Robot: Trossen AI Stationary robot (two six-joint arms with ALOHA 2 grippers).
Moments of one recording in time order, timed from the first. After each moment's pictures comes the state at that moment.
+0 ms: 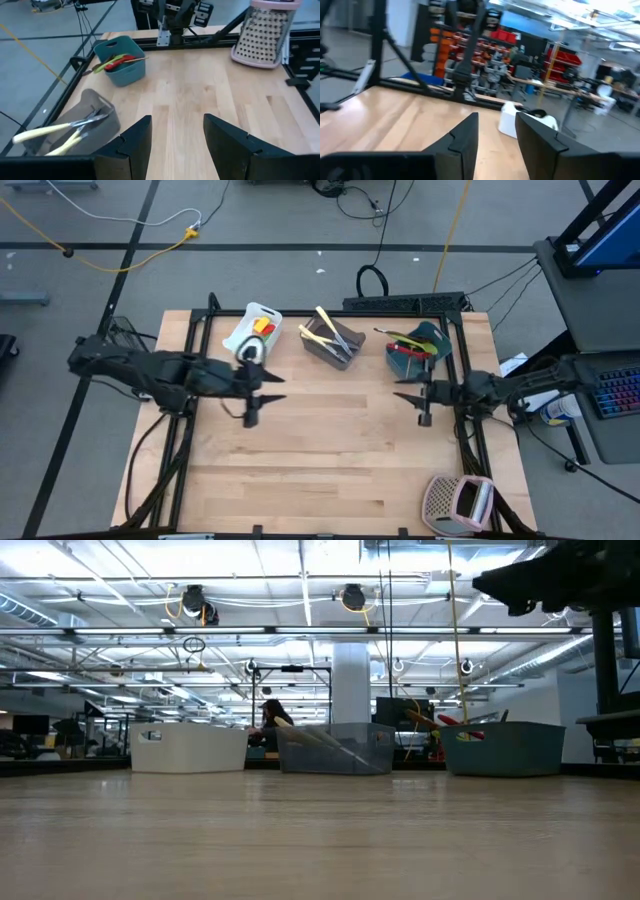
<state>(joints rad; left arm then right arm) -0.23 1.12 1.12 -0.48 -0.31 -0.07 0.17 0.44 0.16 0.40 0.26 -0.25</state>
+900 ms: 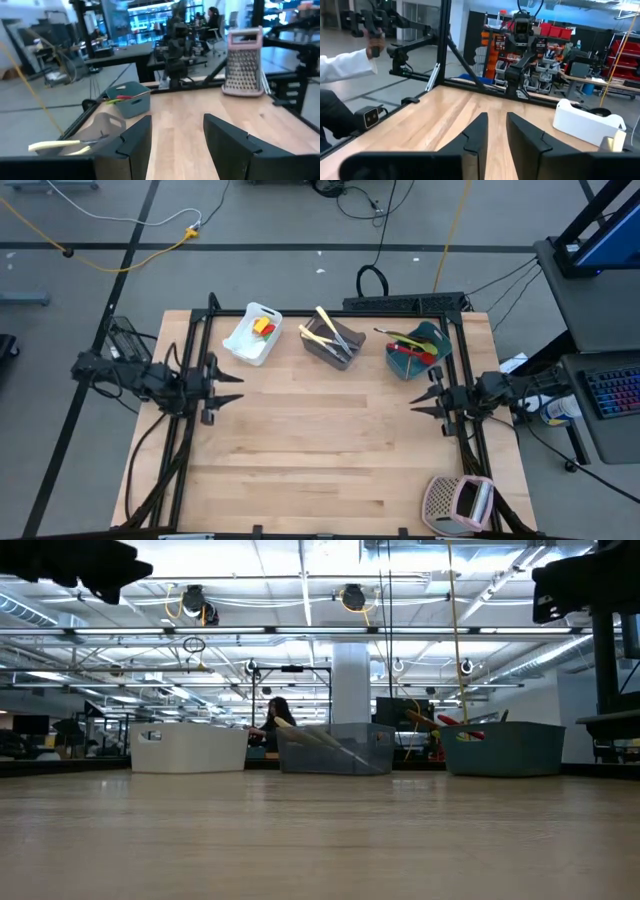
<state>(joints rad) -0.30 0.27 0.35 -0.10 -0.34 0.11 0.25 0.05 0.16 -0.06 0.05 -0.14</state>
